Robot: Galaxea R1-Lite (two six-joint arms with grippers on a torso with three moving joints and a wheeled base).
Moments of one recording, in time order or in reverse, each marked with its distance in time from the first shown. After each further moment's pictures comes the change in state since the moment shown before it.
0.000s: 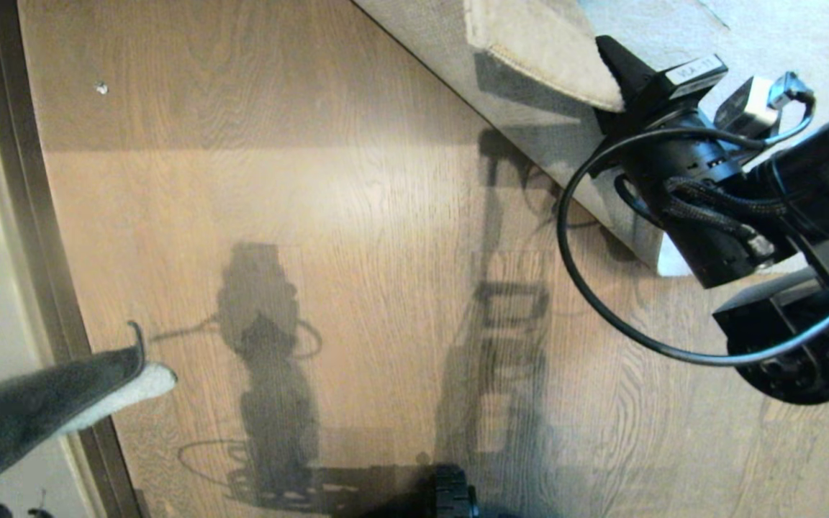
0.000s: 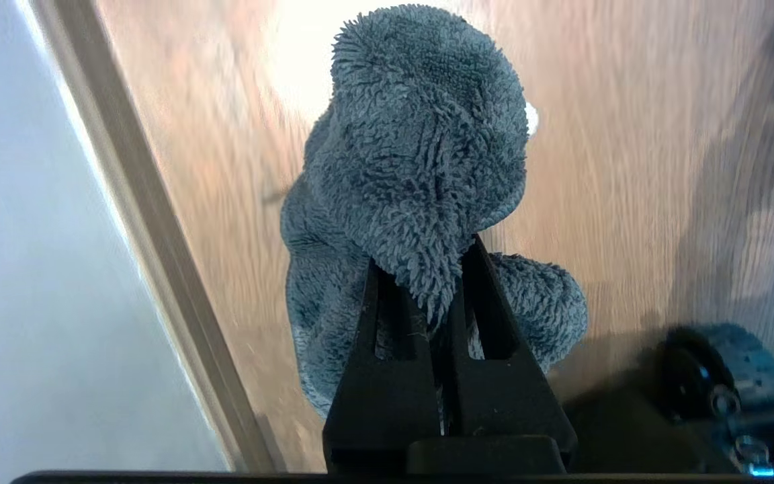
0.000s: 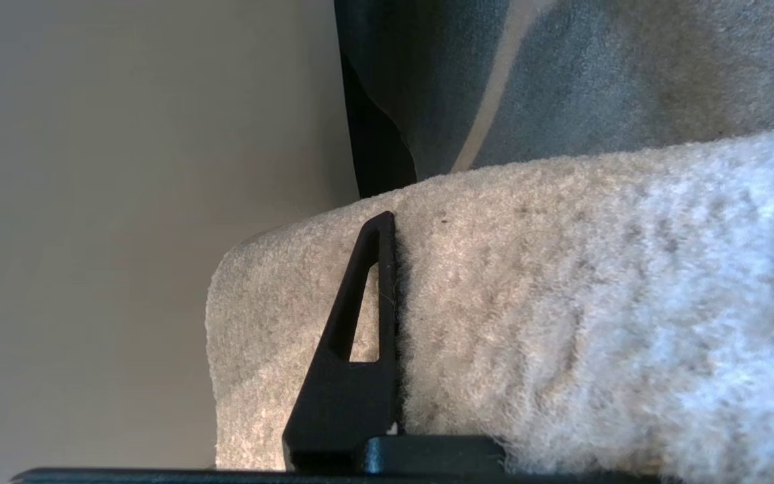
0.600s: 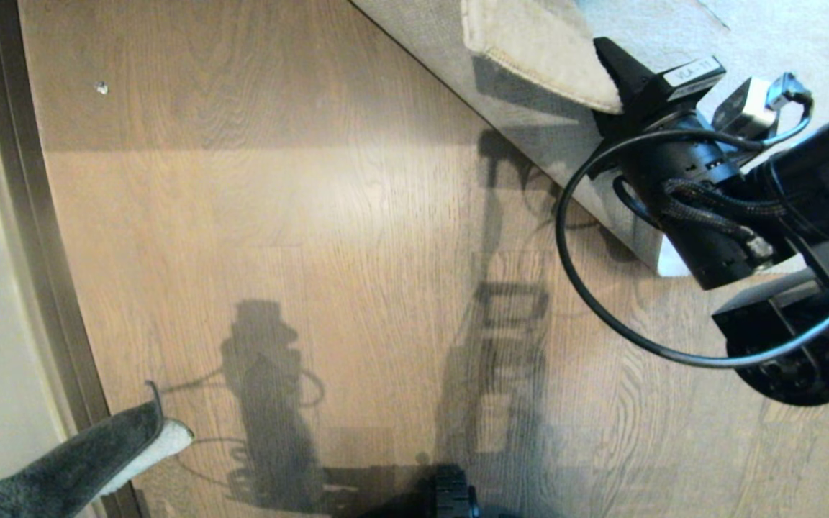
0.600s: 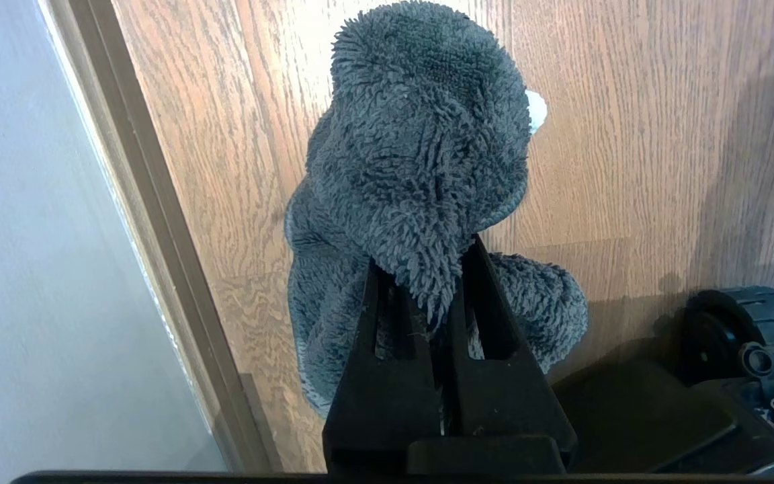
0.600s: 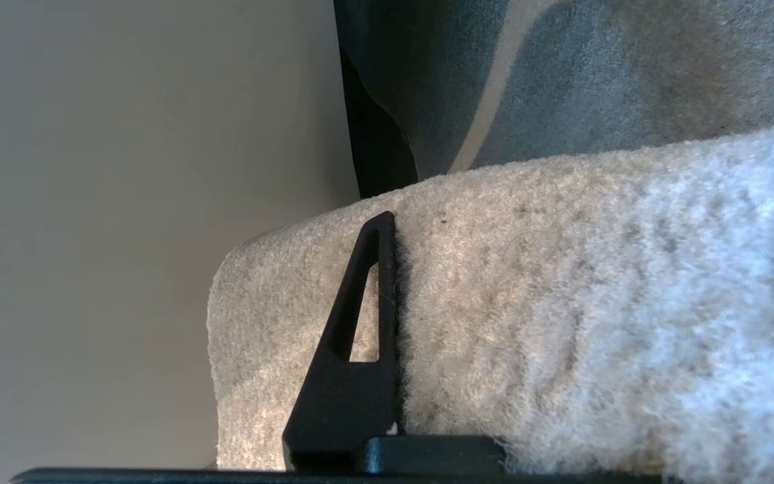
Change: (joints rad) left arm -0.002 -0.303 0.273 0.026 0.046 -0.032; right arm 0.003 0.001 0.007 -0.001 0.002 -0.002
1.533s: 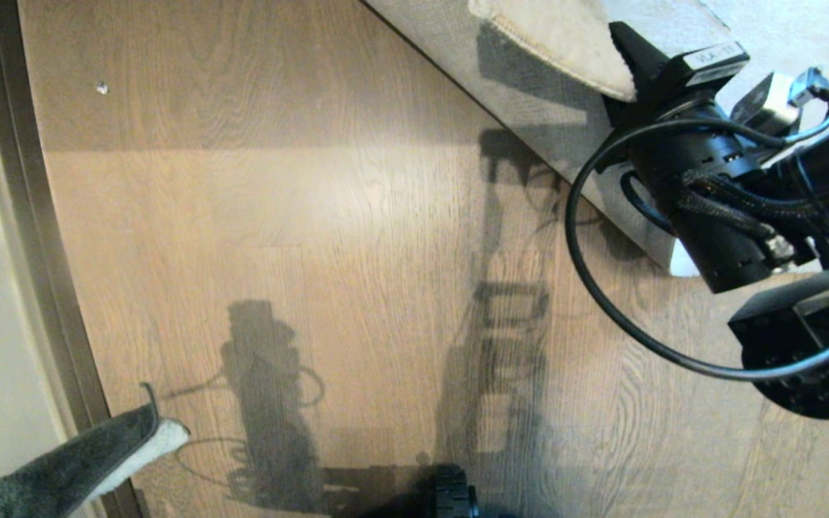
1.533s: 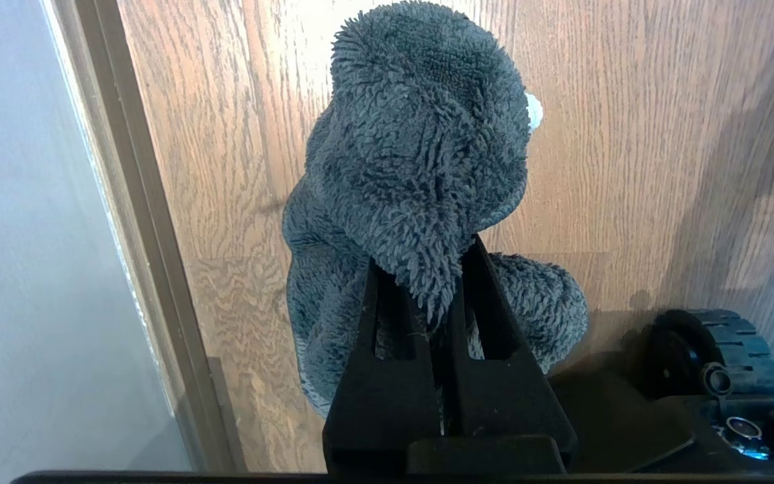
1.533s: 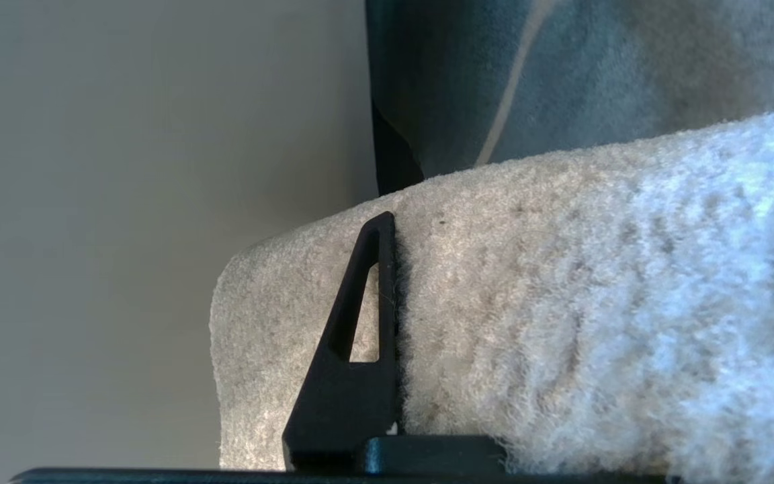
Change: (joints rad) left arm 0.001 0.000 0.001 0.006 0.017 -0.102; right arm 0.047 -0.036 0.010 0.000 -0.082 -0.010
